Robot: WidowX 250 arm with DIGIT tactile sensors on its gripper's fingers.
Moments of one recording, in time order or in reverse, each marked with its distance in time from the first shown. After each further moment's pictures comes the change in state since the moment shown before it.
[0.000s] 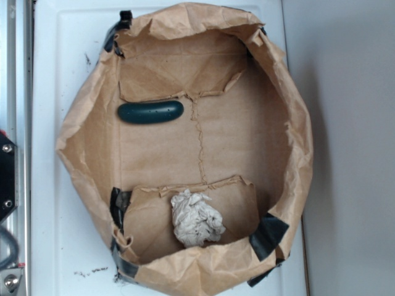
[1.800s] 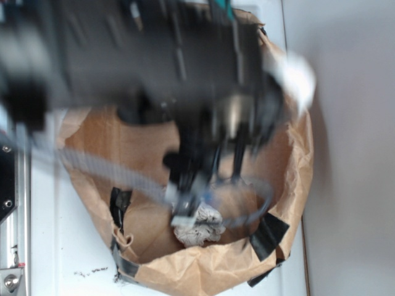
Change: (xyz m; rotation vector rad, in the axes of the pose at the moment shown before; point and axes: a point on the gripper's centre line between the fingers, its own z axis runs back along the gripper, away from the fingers) arm 0.131 0.001 -0.144 0.013 0.132 -0.292
